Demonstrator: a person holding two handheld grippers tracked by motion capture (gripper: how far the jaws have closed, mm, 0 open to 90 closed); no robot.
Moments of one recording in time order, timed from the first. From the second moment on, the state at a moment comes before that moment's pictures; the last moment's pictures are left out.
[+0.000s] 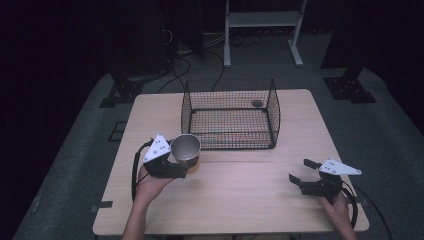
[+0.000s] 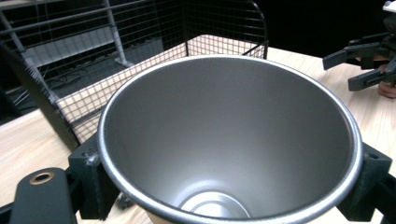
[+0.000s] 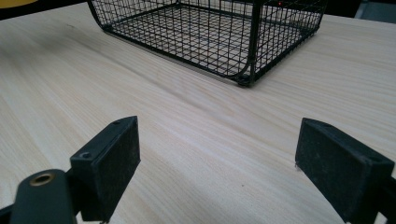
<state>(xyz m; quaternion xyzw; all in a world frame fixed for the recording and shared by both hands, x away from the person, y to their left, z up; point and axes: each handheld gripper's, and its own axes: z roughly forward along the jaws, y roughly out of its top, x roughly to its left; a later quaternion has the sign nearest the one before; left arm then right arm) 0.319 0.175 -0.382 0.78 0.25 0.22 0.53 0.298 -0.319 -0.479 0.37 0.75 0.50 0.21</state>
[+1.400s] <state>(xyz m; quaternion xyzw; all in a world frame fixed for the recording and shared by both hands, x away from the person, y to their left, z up) 0.366 0.118 -0.339 0.80 0.20 0.18 0.54 0.298 -0.319 -0.479 0.37 0.75 0.51 0.21</state>
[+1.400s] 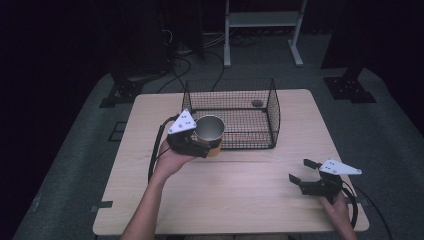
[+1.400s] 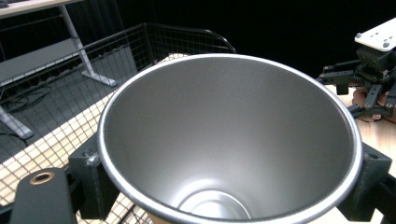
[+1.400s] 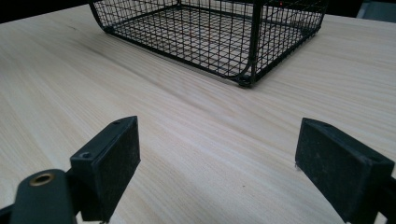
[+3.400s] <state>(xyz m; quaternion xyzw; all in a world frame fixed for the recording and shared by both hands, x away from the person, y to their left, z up) 0.500 0.053 -0.327 0.82 0.23 0.16 0.51 0.299 -0.323 -0.479 0.37 0.74 0.52 0.20</state>
